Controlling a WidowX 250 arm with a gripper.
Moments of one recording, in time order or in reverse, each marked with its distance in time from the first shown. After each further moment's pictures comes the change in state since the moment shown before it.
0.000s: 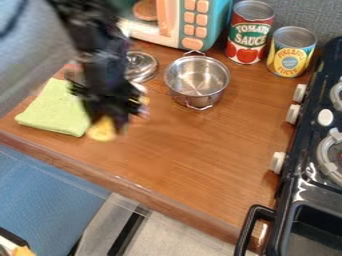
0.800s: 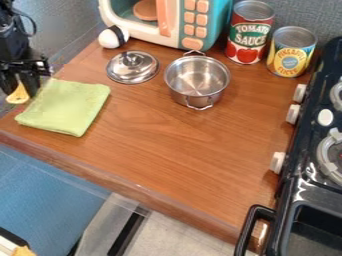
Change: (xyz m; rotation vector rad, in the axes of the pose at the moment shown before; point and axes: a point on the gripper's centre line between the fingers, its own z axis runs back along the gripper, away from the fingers) arm 0.015 0.160 -0.026 0.136 0.022 0.354
